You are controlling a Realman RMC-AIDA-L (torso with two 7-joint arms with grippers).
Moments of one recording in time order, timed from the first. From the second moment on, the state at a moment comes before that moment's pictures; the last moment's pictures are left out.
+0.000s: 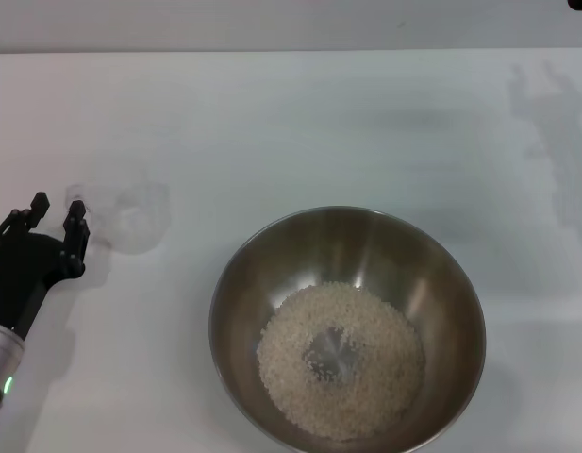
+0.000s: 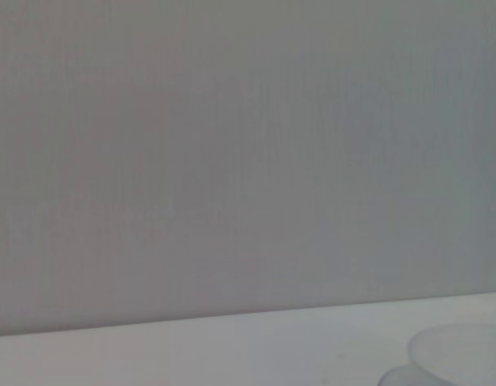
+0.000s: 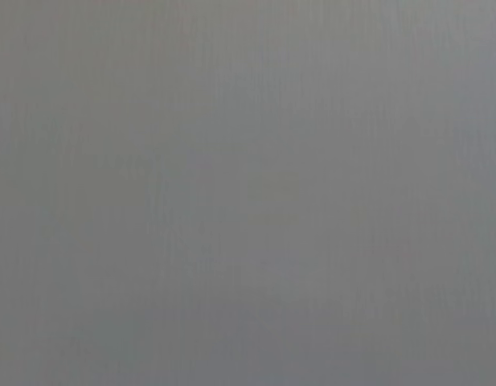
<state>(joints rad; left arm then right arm) -0.21 -2.07 -0.64 -0.31 2.26 1.14 -0.01 0.55 2.07 -1.80 -0.22 0.50 -1.23 0.09</state>
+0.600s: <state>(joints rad) -0.14 -2.07 -0.56 -0.28 2.26 1.26 -0.02 0.56 2.07 -1.78 -0.21 0.50 -1.23 0.09</state>
